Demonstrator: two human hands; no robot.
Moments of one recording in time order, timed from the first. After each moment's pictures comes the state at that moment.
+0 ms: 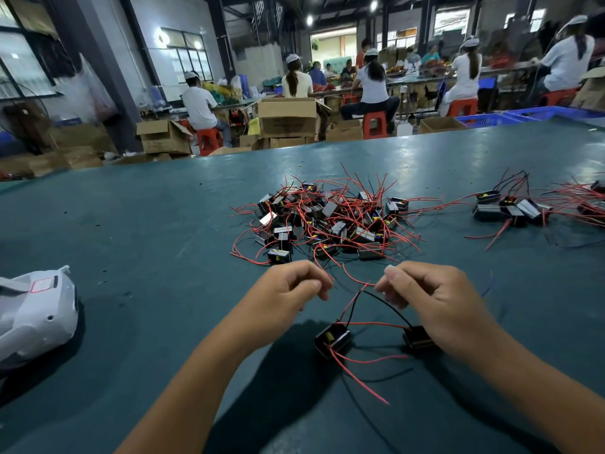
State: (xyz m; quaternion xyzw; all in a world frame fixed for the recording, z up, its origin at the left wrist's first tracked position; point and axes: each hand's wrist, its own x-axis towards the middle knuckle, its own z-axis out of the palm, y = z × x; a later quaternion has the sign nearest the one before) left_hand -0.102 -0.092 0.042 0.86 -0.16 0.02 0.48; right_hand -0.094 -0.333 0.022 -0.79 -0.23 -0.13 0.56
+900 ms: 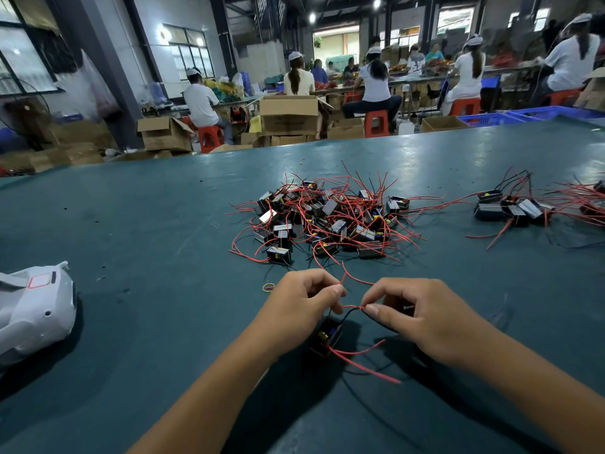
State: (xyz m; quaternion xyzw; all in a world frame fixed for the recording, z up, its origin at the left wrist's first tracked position) left_hand -0.095 -0.116 0.017 0.84 -0.10 0.01 0.53; right_hand -0.089 -0.336 0.017 -0.86 -0.30 -0.03 0.41
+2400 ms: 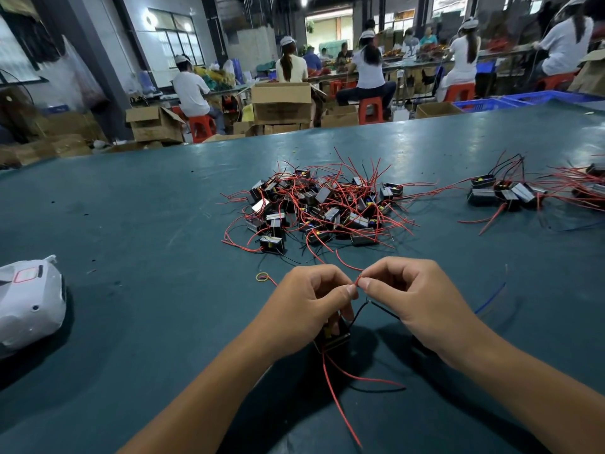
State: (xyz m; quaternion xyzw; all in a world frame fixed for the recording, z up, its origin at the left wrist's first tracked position) left_hand -0.113 -0.130 0.024 0.83 -0.17 -0.03 0.53; right_hand -0.104 -0.319 0.020 -0.77 -0.18 -0.04 0.61
